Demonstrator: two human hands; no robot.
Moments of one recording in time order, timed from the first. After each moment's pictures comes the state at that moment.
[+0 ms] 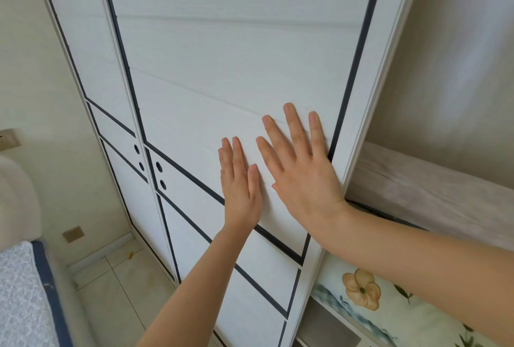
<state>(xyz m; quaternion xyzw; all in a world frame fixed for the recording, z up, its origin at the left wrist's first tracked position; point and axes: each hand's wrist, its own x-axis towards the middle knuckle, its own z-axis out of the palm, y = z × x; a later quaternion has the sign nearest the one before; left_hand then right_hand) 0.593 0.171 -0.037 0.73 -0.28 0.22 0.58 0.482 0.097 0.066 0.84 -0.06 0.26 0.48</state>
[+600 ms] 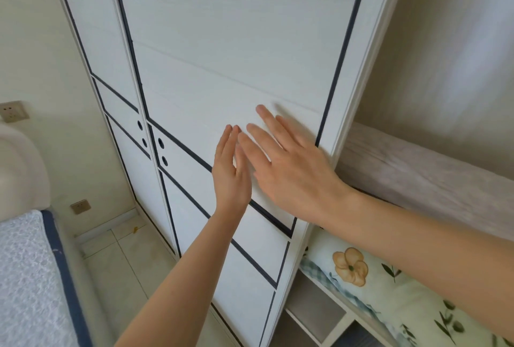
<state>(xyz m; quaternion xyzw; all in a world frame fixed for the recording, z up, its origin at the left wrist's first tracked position) 0.566 0.187 -0.028 0.69 -0.19 0.17 0.68 0.457 0.108 0.071 0.87 0.15 0.36 0.29</state>
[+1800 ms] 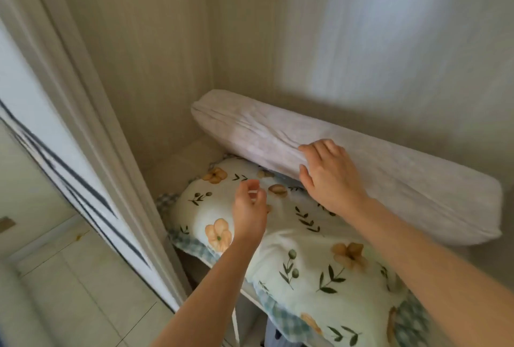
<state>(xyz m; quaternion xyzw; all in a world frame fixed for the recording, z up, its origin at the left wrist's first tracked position) 0.361 -0.085 -0.105 0.74 -0.11 -0.09 0.66 0.286 -0.231 -0.020 0.96 -0.09 0.25 0.09</state>
